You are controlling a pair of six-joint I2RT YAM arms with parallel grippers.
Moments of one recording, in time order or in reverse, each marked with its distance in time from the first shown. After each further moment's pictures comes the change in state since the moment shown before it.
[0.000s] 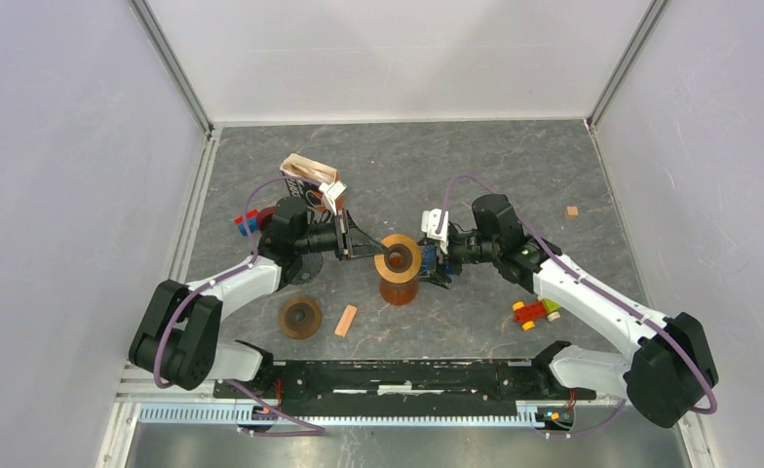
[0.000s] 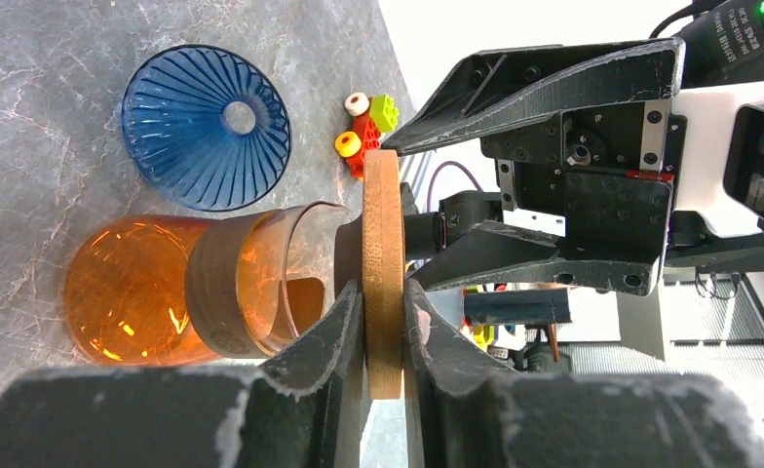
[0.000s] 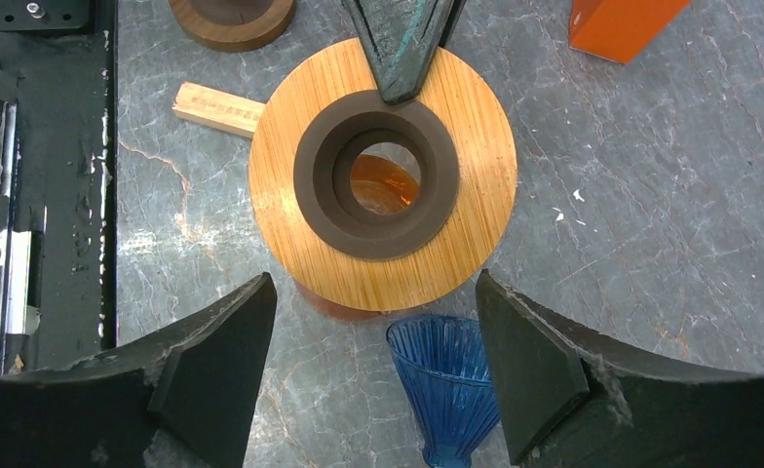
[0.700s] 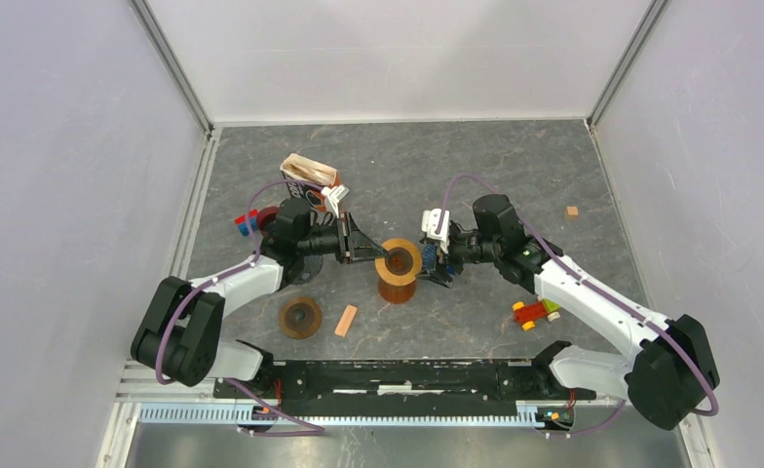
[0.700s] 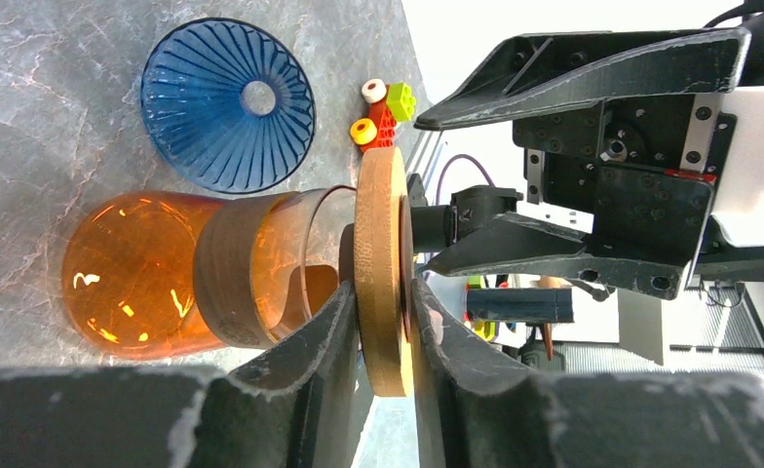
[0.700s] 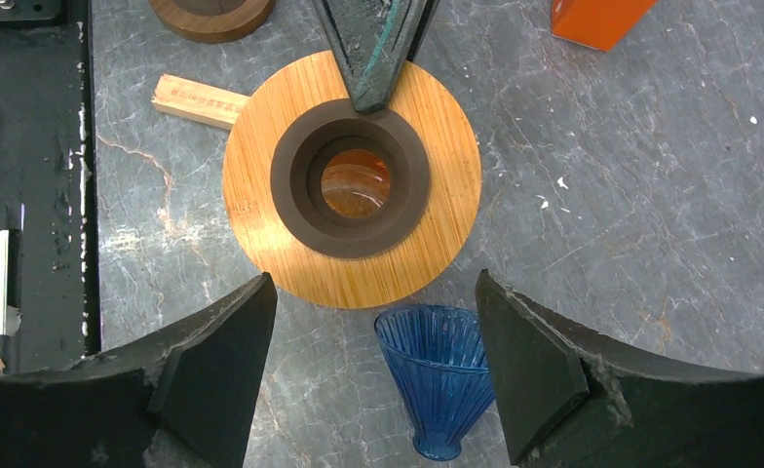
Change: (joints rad) left arm -0.006 0.019 -0.002 -0.042 -0.015 0.018; right arm 0.001 -0.005 0.000 -0.006 0.034 -0.007
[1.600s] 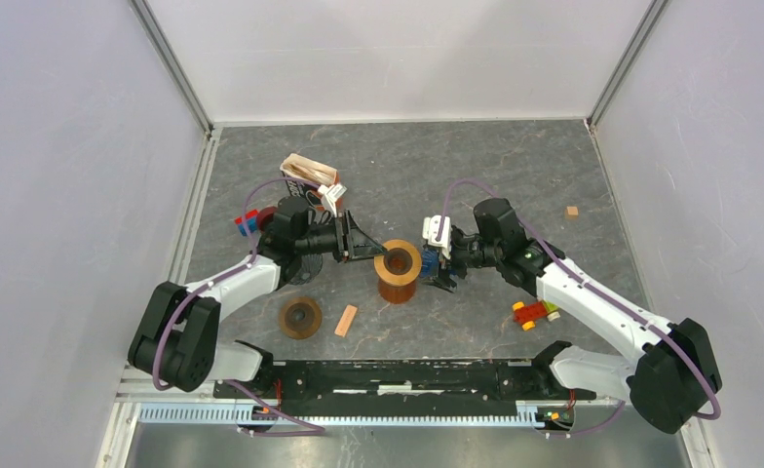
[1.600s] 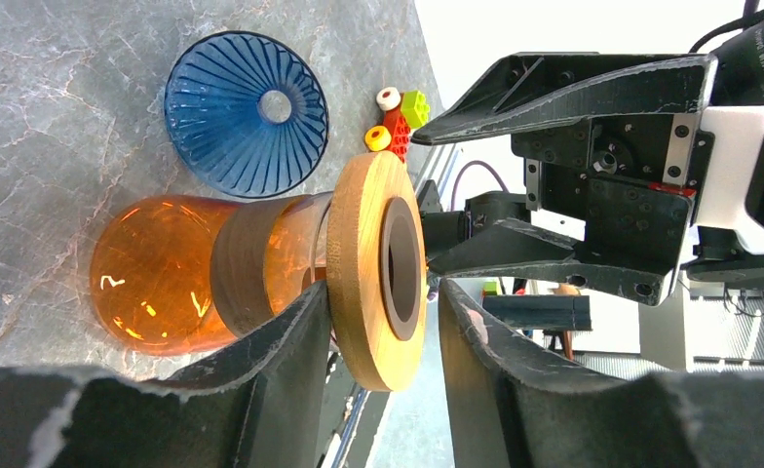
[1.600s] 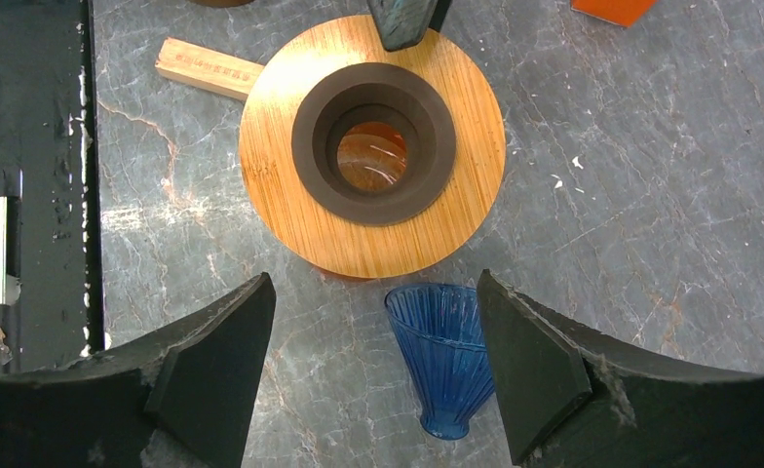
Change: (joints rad) left arm 0.009 -0.026 0.013 -0.074 -0.025 0.056; right arm 0.000 -0.024 -0.017 -0.055 0.014 -0.047
